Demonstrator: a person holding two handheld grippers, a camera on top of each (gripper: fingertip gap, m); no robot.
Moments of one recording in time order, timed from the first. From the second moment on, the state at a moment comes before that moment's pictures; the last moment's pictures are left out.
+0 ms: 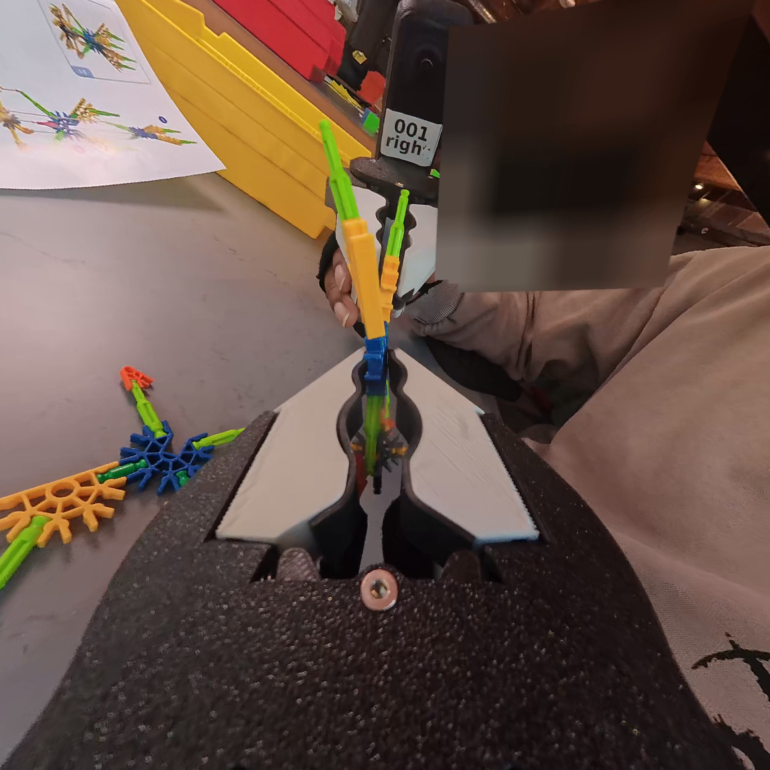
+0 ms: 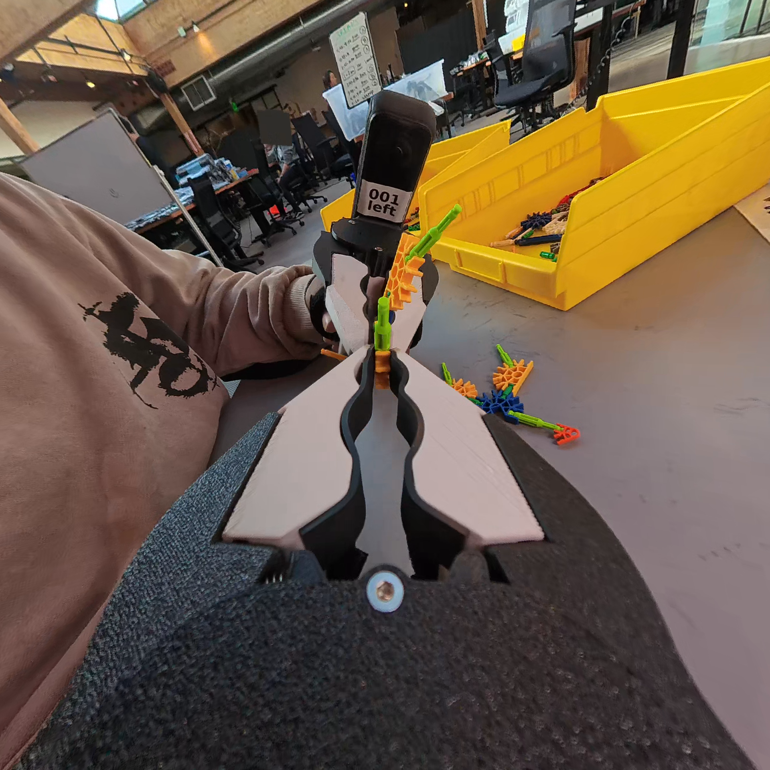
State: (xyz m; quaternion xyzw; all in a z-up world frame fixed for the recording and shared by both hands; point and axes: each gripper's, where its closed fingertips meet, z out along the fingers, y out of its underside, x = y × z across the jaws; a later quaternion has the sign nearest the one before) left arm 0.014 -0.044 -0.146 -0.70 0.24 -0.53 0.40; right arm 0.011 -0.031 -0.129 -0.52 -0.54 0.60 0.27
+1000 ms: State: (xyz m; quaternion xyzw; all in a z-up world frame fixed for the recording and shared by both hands) left arm -0.015 -0.018 -0.150 -0.73 0.15 -0.51 0.43; right arm 0.018 0.001 -0.187 -0.65 -0.57 0.46 0.19
